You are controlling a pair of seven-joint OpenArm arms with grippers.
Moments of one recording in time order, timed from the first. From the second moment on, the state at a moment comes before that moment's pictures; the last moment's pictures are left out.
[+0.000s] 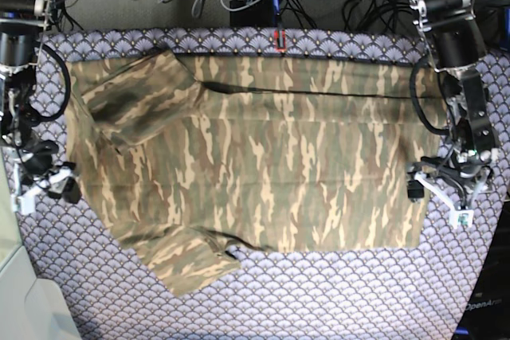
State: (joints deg) left arm -15.2 -16.6 -18.1 72.1 -4.7 -16.8 39.6; right arm 14.0 28.8 9.4 57.1 35.9 25.9 -25.2
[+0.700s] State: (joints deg) left arm -30.4 -20.5 -4.2 42.8 -4.5 -17.1 24.8; right arm 32.6 24.7 -11.4 31.3 27.9 26.4 -10.9
